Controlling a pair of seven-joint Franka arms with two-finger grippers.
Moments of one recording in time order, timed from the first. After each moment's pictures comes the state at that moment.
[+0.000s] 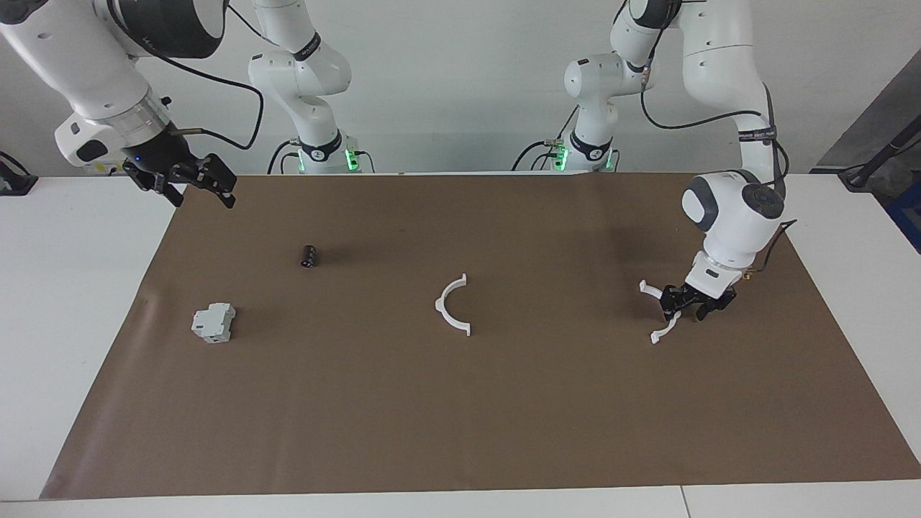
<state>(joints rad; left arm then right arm) 0.11 0.29 -0.06 -2.08 -0.01 2.50 0.14 0.03 0.00 -0.14 -1.61 0.07 1.55 0.01</state>
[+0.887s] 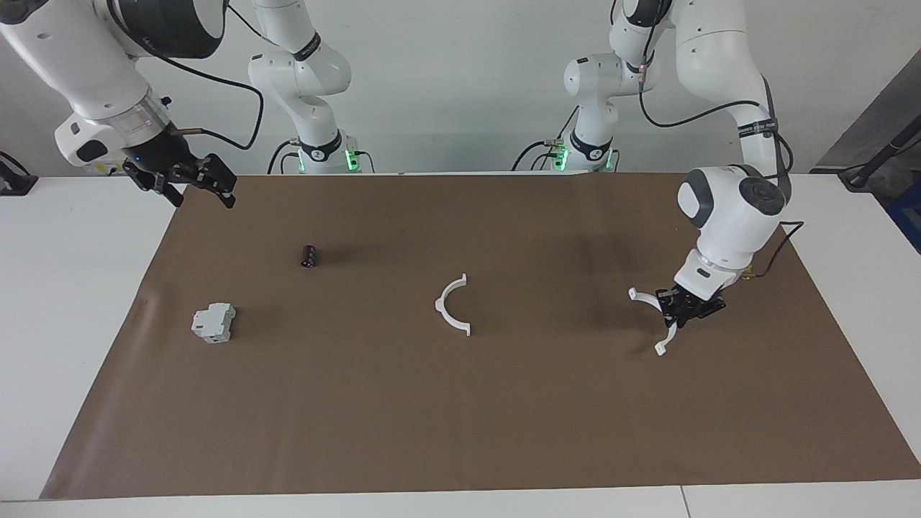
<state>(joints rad) -0.01 0.30 -0.09 -1.90 -0.01 2.35 0.15 0.03 0.00 -0.14 -1.61 0.07 1.55 0.01</state>
